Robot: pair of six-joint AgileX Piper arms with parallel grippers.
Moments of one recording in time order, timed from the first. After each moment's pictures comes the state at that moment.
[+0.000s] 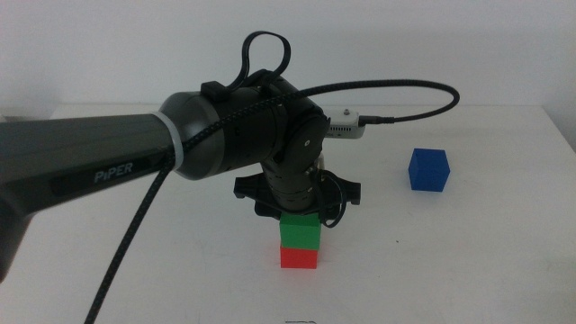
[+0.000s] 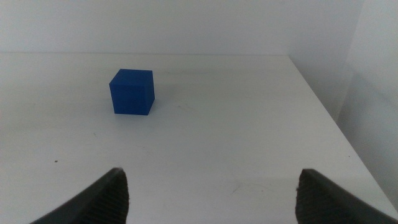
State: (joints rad) left arm -0.76 1.87 -1.44 0.15 0.85 -0.68; right arm 0.02 -0.01 0.03 -0.13 0.27 0.11
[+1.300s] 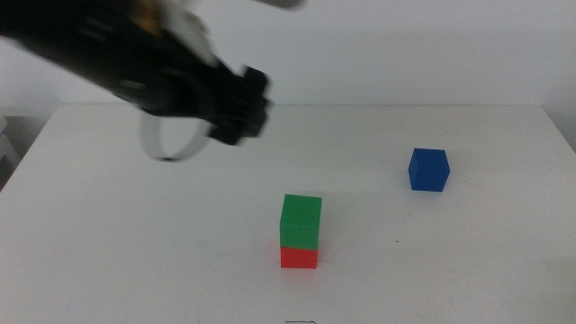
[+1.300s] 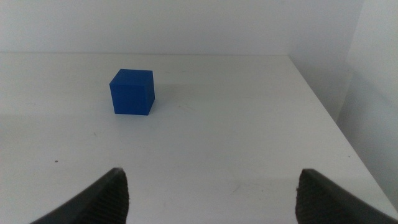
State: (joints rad) left arm -0.70 1.31 -1.44 0.14 1.06 -0.16; right arm 0.02 -0.01 0.03 -0.13 0.27 0.11
